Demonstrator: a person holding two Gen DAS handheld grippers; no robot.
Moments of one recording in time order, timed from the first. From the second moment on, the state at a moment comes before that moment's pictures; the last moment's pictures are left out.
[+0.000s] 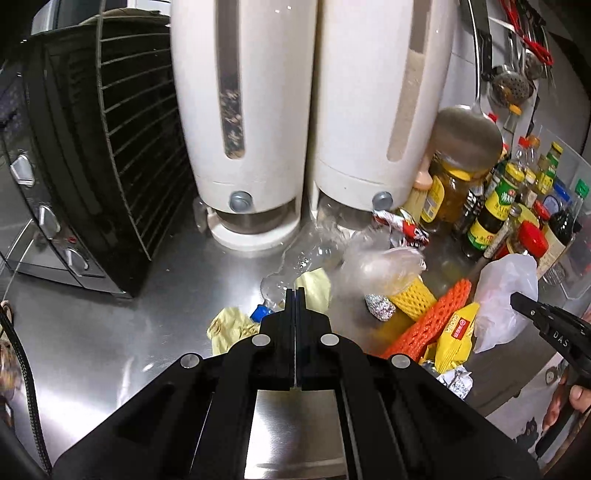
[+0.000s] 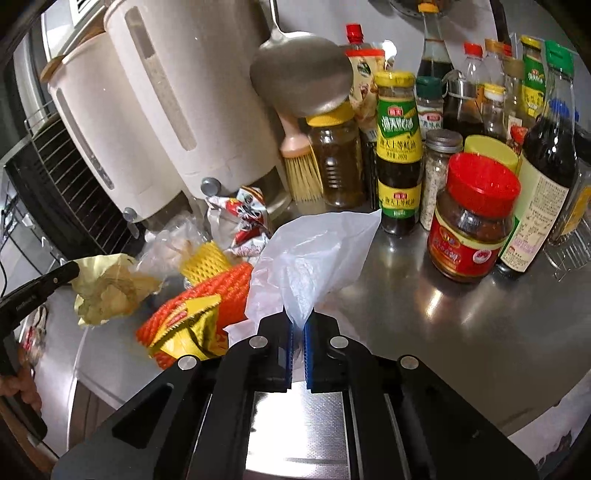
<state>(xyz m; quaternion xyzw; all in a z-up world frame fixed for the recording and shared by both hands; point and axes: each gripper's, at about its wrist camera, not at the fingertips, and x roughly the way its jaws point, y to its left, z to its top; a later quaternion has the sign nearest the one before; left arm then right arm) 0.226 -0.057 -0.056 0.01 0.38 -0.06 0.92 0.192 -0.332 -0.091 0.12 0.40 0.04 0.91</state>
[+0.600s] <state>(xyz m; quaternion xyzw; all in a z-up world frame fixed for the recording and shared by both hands) 0.140 -0.051 0.006 0.01 0.33 -0.07 0.94 0.125 -0.317 -0.027 0.10 0.34 0.07 0.93</state>
